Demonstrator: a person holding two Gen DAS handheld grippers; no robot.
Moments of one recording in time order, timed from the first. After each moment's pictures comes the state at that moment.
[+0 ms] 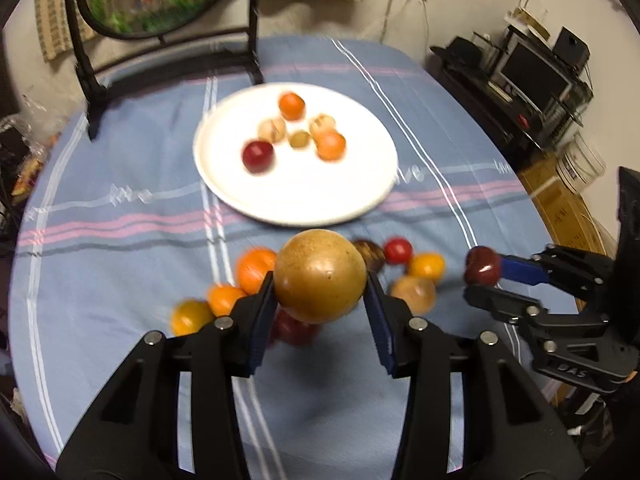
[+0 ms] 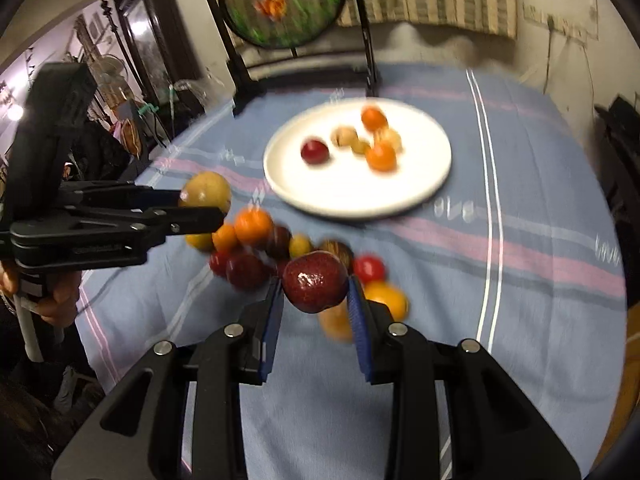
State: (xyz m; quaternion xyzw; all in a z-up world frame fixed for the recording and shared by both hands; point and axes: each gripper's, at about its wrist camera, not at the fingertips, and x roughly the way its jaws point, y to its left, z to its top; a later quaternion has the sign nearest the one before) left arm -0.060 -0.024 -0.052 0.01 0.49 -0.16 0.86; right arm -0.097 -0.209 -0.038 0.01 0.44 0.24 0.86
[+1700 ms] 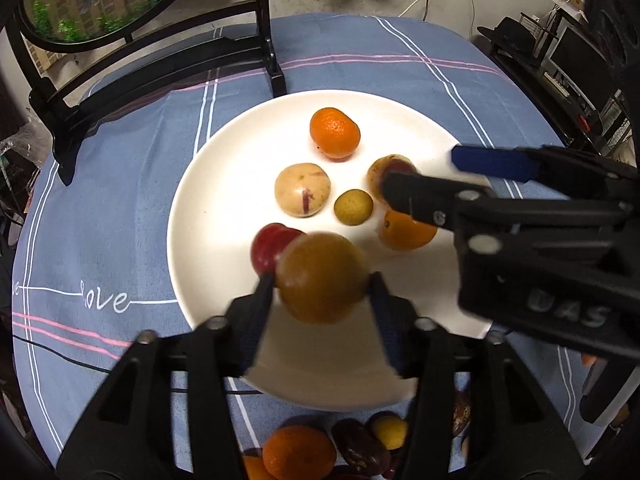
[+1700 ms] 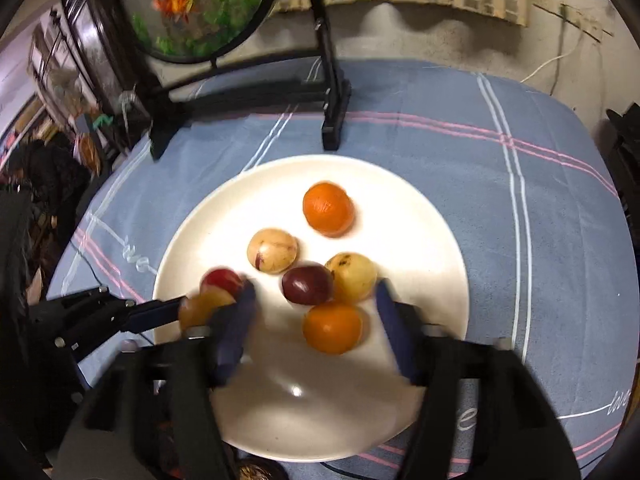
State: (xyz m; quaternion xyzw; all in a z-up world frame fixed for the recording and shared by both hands) left arm 0.096 -0.056 -0.116 0.05 0.52 -0.10 0.85; right arm 0.120 -0.179 -0.078 0.02 0.48 0.19 0.86
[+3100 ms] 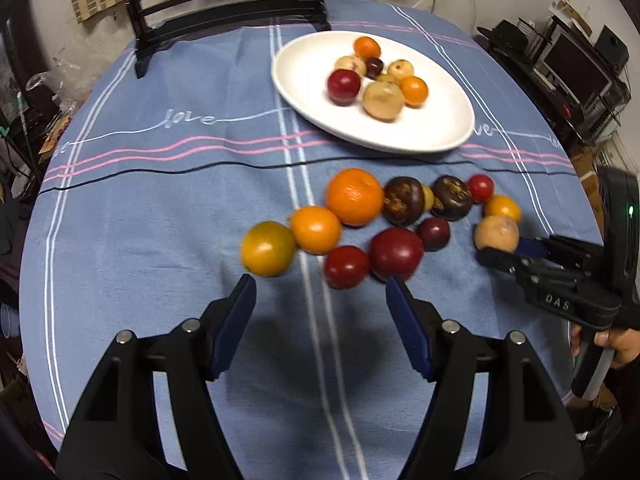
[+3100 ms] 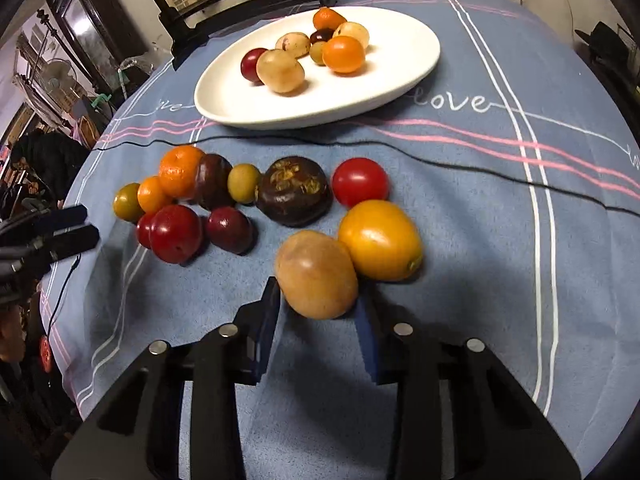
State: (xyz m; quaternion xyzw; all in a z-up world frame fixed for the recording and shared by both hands) left arm -0.082 0.034 -0.106 0.02 0.54 -0.10 0.84; right arm -0.076 -0.197 -0.134 0.05 0.55 0.17 0.82
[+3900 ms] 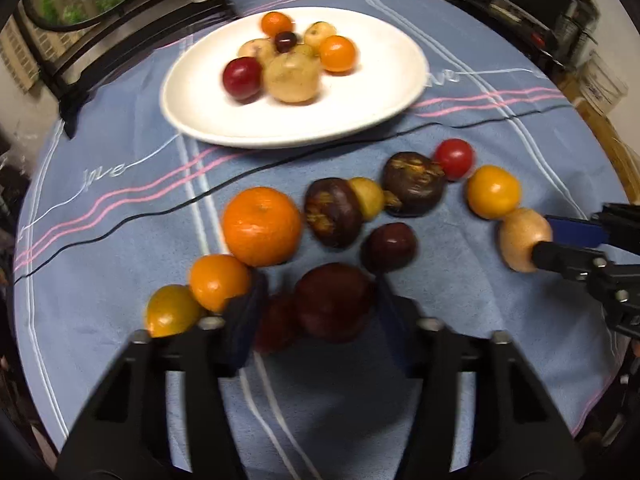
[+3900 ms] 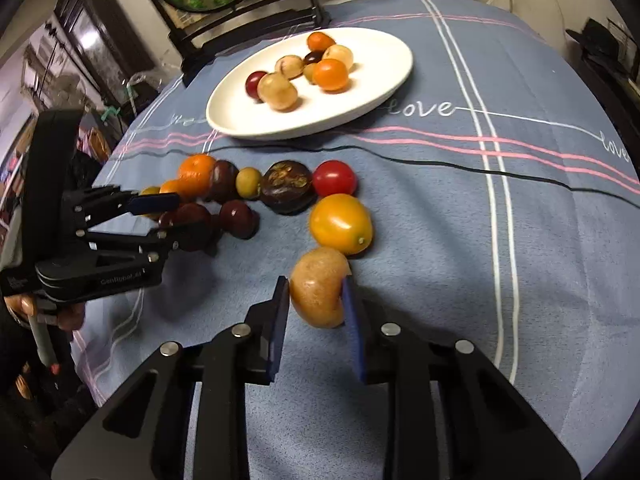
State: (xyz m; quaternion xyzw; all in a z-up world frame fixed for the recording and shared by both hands) left arm -0.052 -0.037 -0.146 0.13 0.54 -0.17 0.81; right arm -0.102 -0.225 -0.112 0.06 0.53 0.18 0.83
